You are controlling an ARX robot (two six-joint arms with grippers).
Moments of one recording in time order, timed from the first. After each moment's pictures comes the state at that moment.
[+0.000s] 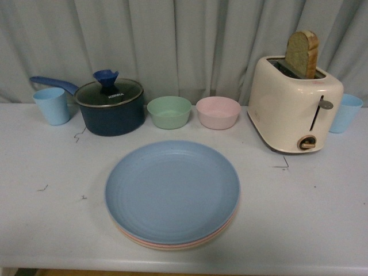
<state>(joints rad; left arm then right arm) 0.00 0.01 0.01 0.00 0.00 -0.01 -0.01 0.00 0.01 -0.01 0.00 0.01</state>
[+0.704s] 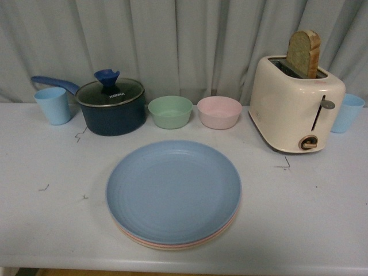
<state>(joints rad) 0.00 0.01 0.01 0.00 0.00 -0.01 -0.01 0.00 0.01 0.00 0.00 0.01</state>
